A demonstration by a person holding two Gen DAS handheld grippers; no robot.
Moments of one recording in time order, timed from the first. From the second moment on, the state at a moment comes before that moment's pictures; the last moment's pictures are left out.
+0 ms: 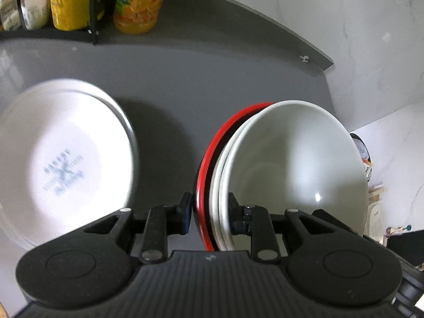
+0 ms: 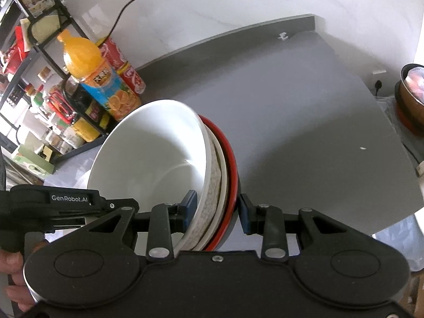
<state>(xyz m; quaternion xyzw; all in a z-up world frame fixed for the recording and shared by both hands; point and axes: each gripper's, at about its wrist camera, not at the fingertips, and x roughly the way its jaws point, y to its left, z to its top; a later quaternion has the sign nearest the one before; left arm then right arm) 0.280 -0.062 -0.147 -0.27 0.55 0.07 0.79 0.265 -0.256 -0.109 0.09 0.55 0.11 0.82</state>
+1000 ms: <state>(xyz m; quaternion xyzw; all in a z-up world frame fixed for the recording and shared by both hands) 0.241 0.109 -0.144 -0.26 0.56 0.04 0.79 0.234 -0.088 -0.110 0.08 0.53 0.08 0.84</state>
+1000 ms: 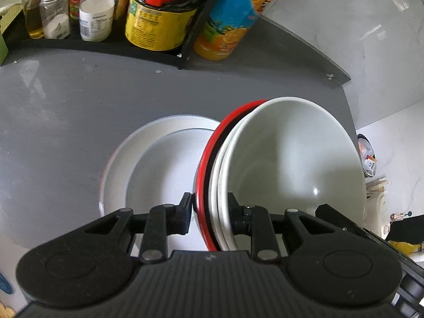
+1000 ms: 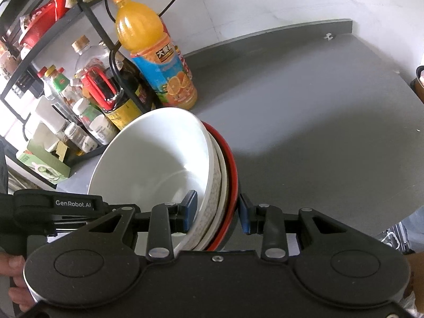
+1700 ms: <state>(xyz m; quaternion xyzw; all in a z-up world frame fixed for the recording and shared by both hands) 0.241 0.159 -0.165 -0.26 0.58 0.01 0.77 0.228 -0.054 -0.136 0.09 0.55 0.04 0.83</state>
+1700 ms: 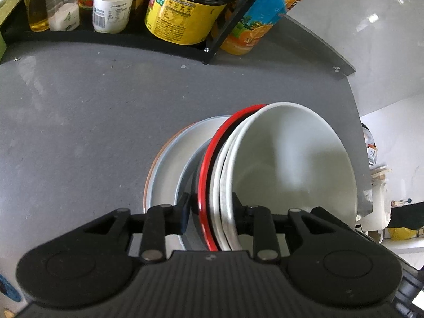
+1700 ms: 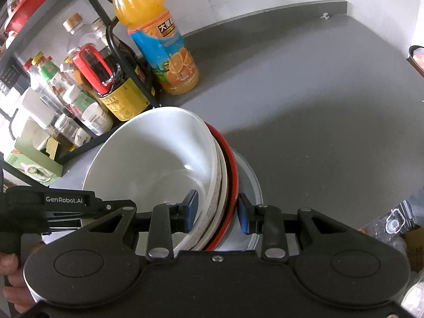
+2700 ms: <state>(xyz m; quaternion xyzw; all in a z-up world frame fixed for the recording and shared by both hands) 0.191 0.124 -0.109 -0.20 0.52 0.05 0.83 0.169 -0.109 -0.077 0.11 0.49 0.07 0.86</state>
